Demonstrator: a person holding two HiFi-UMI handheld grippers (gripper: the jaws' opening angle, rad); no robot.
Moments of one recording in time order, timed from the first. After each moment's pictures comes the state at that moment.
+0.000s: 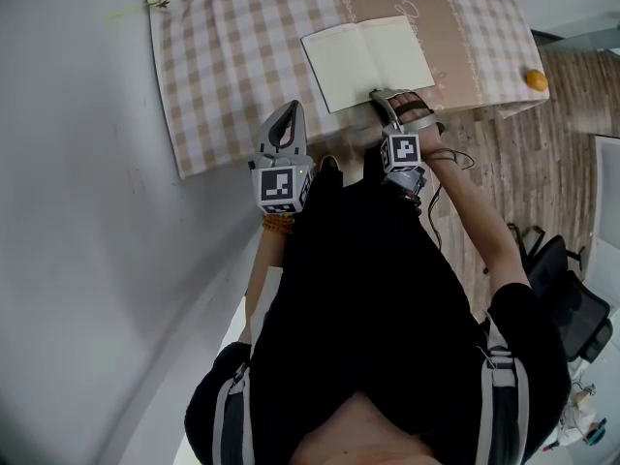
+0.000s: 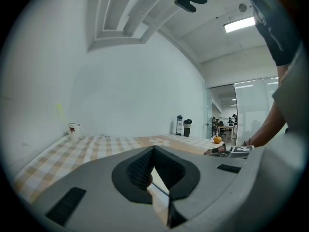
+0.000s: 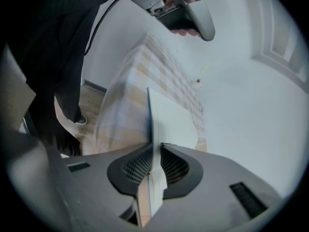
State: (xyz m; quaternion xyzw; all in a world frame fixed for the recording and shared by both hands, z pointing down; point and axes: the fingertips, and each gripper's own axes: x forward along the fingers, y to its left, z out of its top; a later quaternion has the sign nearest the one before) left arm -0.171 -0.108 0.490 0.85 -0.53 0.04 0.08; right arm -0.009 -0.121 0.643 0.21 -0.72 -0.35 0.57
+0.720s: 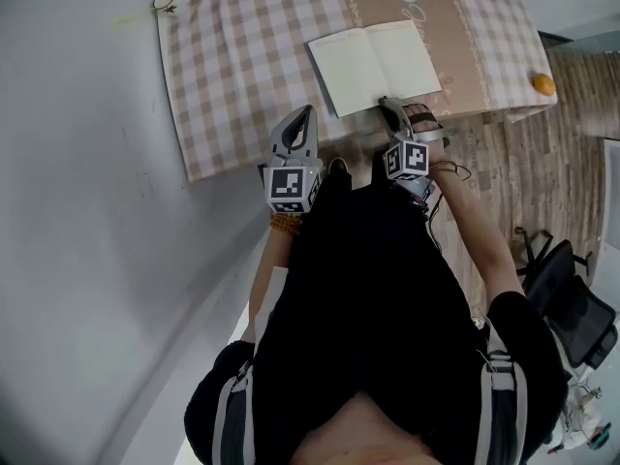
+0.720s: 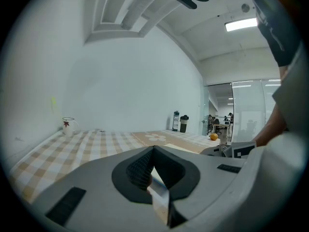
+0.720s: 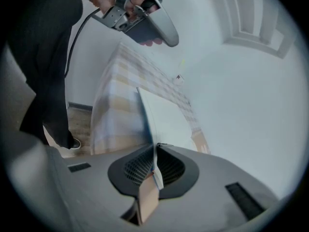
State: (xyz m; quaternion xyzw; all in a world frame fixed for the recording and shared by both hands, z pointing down) left arm -0.156 -0.114 0.509 0.86 -0.51 0.06 0.10; right arm -0.005 -0.123 0.632 0.30 -0.76 -0.26 0.50
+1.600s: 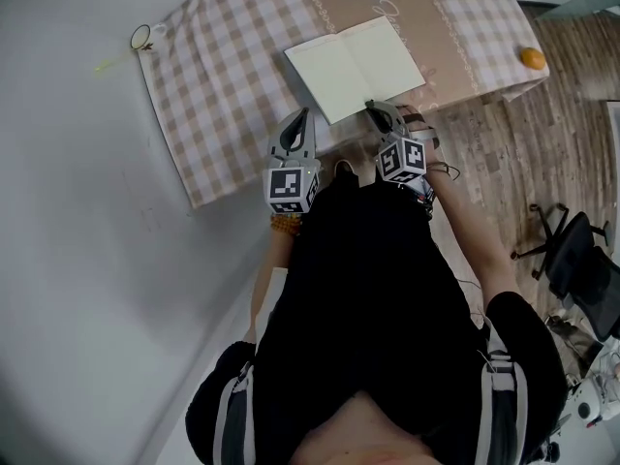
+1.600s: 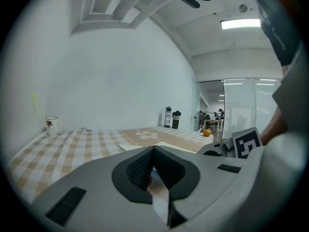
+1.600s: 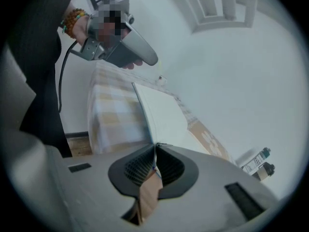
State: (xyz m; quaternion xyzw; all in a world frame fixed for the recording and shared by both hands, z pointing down) left arm -0.114 -0.139 0.513 0.88 -0.45 0.09 0.10; right arm 0.006 -0.126 0.616 0.37 -0.81 -0.14 0.42
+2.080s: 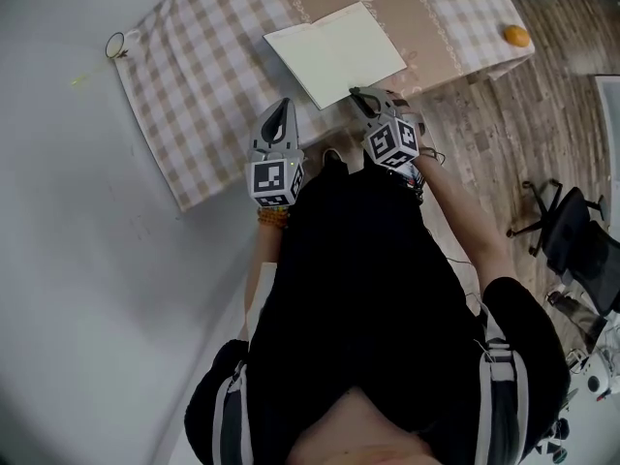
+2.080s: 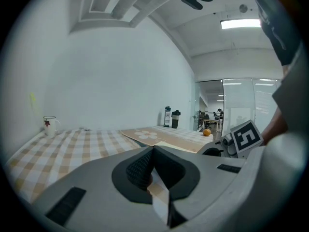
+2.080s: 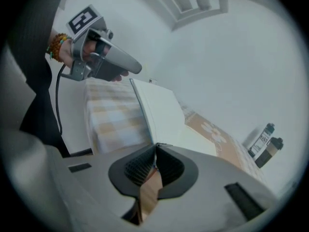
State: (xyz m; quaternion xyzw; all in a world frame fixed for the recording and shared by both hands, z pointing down) left arm -0.107 -0.146 0.514 0.88 -0.45 0.09 0.10; right arm 0.016 -0.130 0.608 0.40 -0.84 -0.06 0.37
